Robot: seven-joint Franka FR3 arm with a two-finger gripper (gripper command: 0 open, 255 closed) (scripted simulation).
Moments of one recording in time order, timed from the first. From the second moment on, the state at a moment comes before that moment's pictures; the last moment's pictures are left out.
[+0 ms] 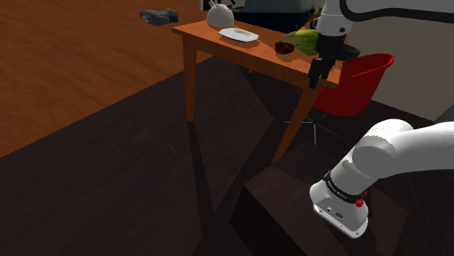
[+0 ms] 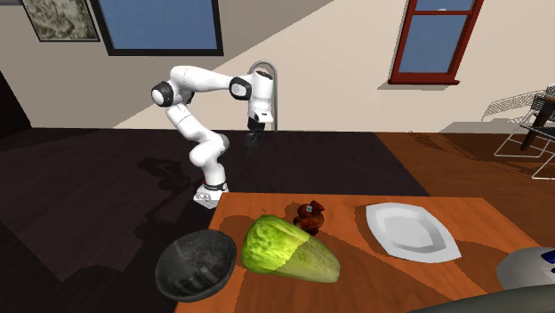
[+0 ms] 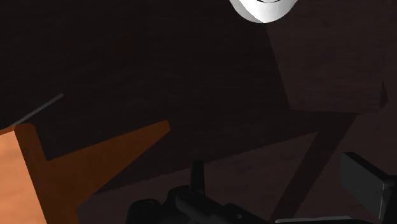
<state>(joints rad) 0.00 -0.79 0.01 -2.44 -0.11 1.49 -0.09</state>
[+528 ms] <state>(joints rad) -0.04 -0.59 -0.01 -2.34 -0.19 1.63 -0.08</state>
